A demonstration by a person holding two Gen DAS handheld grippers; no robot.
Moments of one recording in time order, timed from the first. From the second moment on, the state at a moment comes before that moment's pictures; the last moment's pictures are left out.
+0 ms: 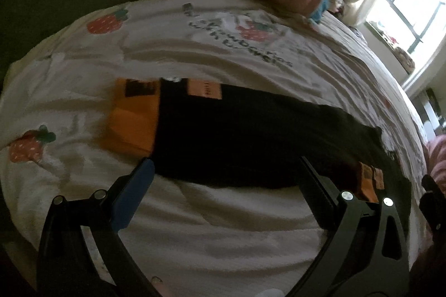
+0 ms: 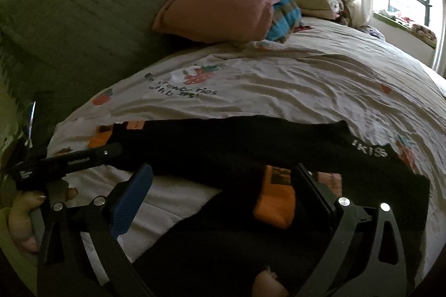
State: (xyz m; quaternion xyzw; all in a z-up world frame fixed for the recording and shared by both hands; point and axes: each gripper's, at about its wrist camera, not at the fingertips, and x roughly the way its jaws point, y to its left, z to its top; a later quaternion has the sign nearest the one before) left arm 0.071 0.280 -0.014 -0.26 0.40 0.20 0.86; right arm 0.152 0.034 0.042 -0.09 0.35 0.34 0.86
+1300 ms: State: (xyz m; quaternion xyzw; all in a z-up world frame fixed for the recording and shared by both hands) left arm 0.046 0.368 -0.043 -0.37 0.34 0.30 0.81; right arm 0.155 0.082 -0.003 -0.09 0.40 0.38 0.83
